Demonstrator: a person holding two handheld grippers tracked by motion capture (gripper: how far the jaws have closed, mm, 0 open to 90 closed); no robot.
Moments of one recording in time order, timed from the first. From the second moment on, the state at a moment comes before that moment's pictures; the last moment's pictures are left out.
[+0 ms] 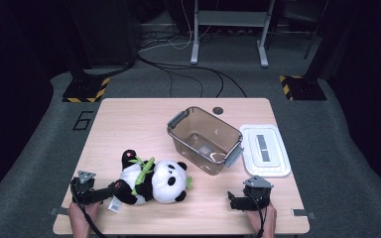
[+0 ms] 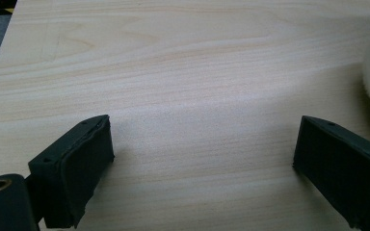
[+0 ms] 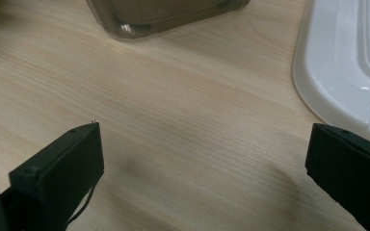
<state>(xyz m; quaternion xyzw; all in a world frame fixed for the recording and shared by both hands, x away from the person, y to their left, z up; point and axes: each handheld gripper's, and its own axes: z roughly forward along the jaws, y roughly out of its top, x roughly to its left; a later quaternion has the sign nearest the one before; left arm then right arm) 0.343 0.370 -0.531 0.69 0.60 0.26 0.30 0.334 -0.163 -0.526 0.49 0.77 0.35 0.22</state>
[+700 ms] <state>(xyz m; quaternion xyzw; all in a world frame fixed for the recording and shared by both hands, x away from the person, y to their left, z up) 0.335 0.384 -0.477 0.68 0.60 0.25 0.33 0.333 -0.156 -0.529 0.47 0.79 0.33 0.23</state>
